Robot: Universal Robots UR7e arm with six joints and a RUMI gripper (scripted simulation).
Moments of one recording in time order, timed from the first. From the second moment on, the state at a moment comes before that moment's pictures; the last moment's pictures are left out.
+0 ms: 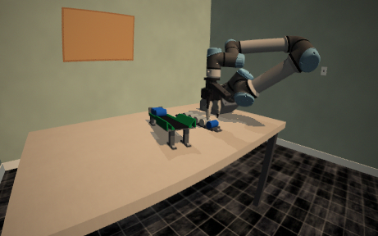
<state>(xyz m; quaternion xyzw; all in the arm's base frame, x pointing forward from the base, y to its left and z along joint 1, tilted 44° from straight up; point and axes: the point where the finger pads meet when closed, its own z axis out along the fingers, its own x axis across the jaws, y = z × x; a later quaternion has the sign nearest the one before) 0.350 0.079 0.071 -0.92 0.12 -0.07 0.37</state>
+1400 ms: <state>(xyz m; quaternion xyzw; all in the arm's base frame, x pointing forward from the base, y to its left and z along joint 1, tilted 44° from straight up) 0.358 0.102 0.046 -0.92 0.12 -0.07 0.37</state>
